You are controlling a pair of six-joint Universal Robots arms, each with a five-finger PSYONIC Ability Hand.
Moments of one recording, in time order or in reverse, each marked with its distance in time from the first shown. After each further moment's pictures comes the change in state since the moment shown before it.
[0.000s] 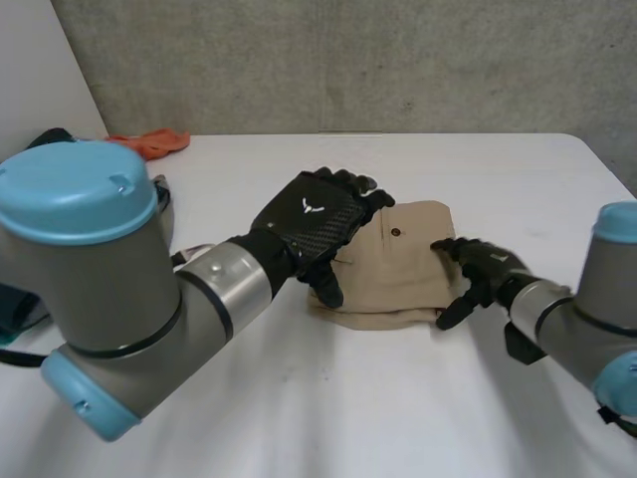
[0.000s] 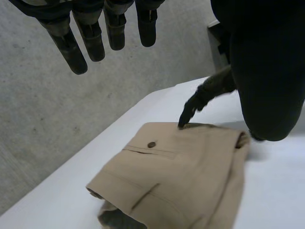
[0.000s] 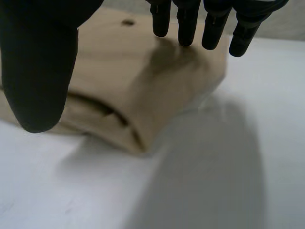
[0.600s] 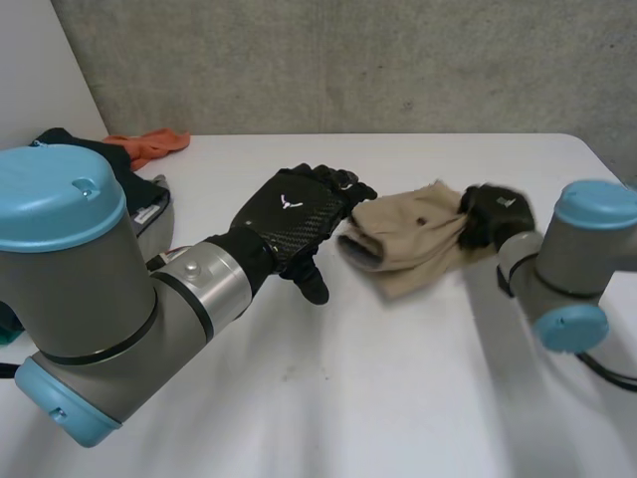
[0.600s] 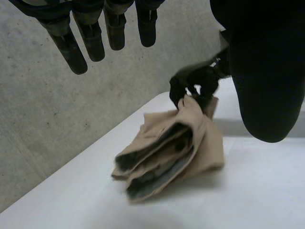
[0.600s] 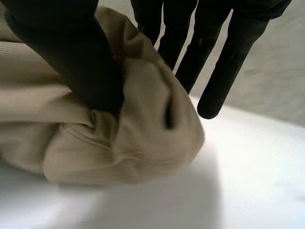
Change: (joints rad) left arm 0.039 0.045 -0.055 0.032 -0.001 -0.040; right arm 0.022 0.216 -0.328 -0.191 0.213 -0.019; left_hand 0.000 0.000 0.000 0.000 0.000; right_hand 0.855 0.945 0.928 0.981 0.852
